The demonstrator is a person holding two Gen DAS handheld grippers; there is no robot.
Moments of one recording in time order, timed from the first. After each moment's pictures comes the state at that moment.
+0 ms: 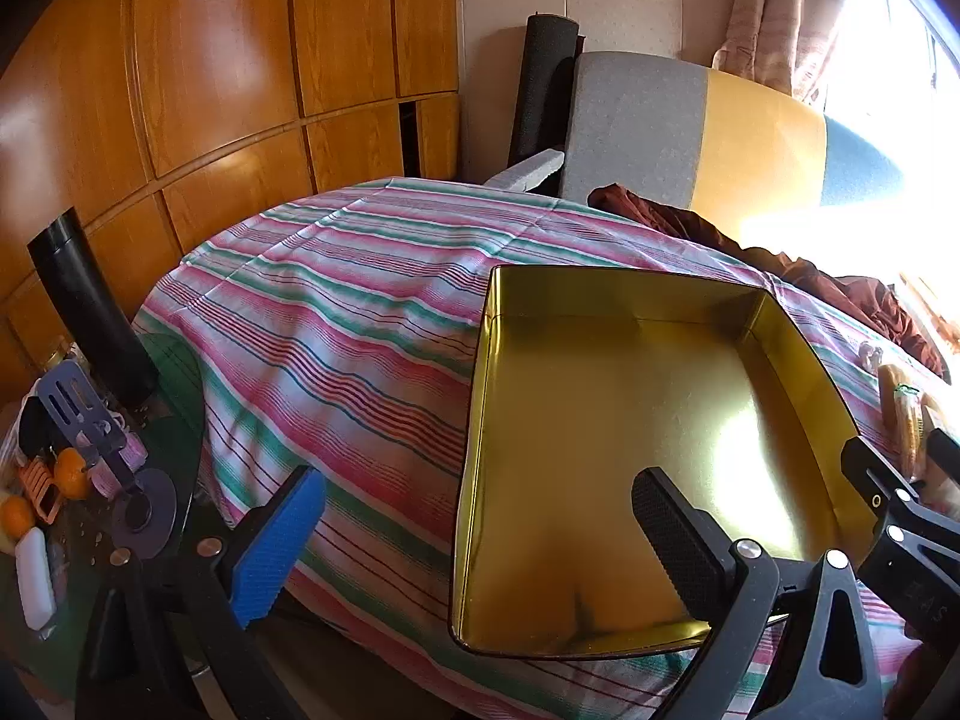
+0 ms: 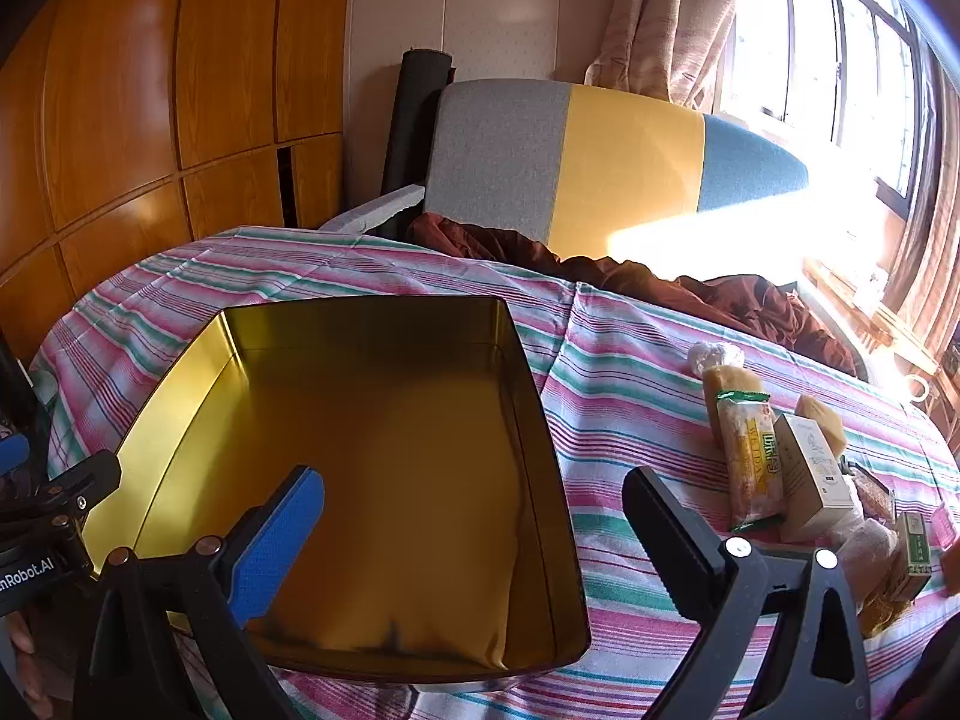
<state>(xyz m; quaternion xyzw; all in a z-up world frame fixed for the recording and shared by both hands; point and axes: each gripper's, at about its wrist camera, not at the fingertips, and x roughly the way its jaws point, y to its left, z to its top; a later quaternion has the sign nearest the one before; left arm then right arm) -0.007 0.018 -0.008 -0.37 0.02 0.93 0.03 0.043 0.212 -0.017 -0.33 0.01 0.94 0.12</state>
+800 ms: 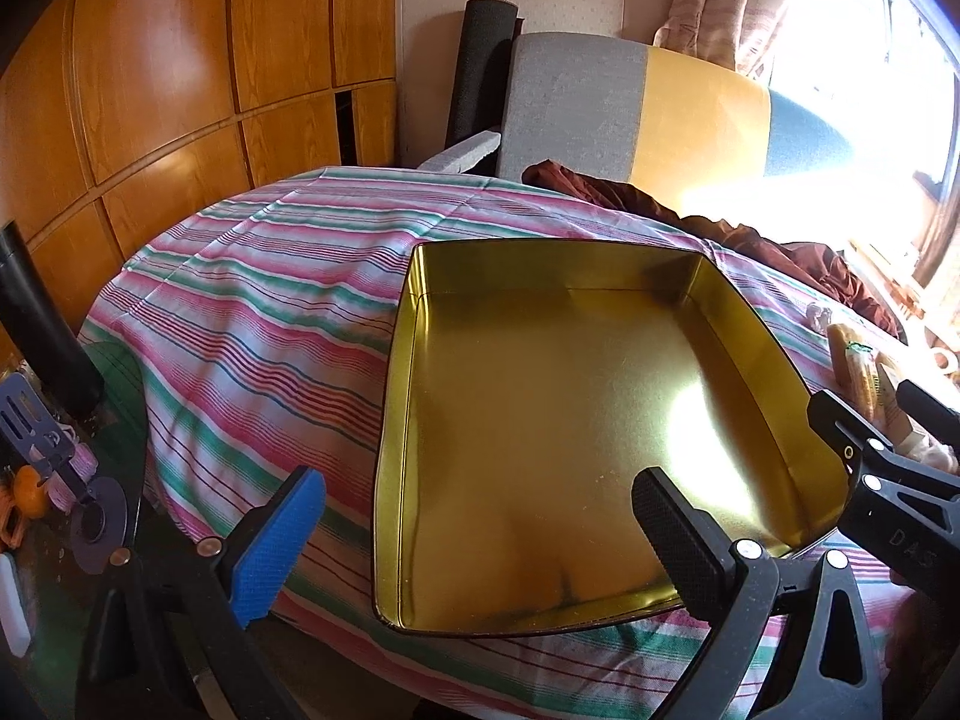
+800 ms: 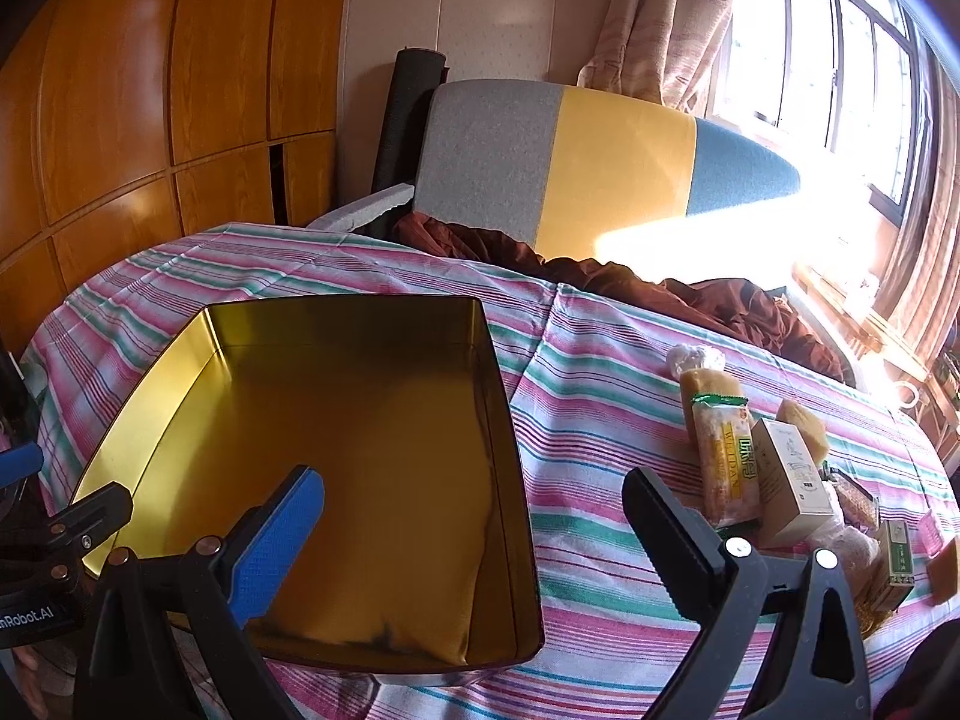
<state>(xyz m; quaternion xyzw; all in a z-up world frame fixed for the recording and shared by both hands) -0.003 0.034 -0.015 -0.39 0.02 0.91 0.10 0.049 0.223 -0.014 -0.33 0.00 0.93 0.13</state>
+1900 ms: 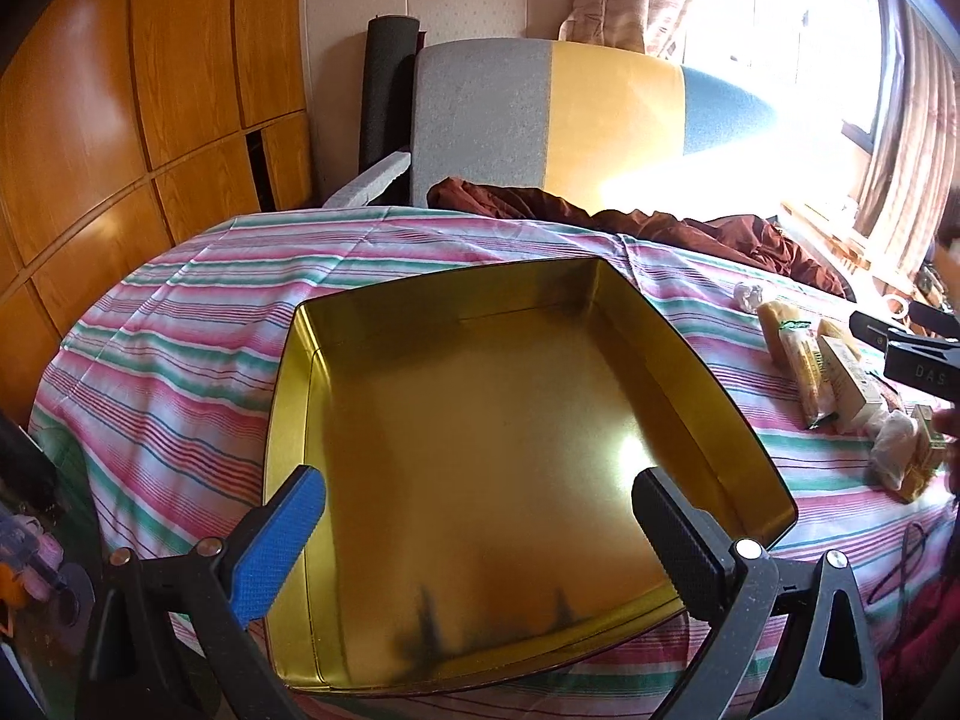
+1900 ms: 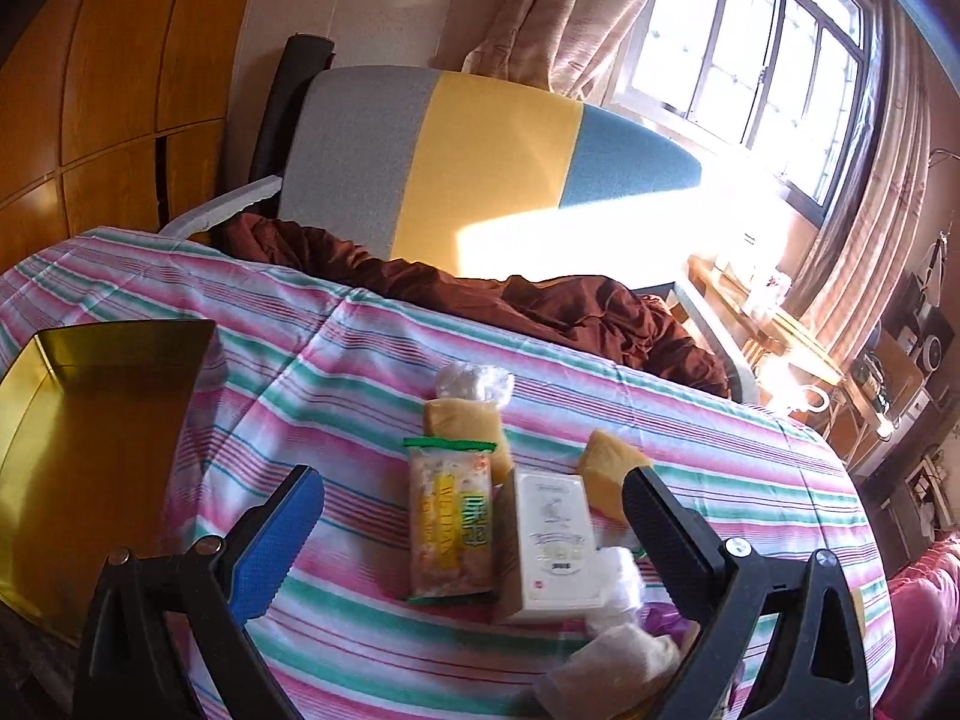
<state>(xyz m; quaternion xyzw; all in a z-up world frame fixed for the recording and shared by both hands) -0.005 0.094 0.002 -0.37 0.07 0.91 0.19 0.061 0.392 0.017 -0.35 -0.04 0.90 0.25</state>
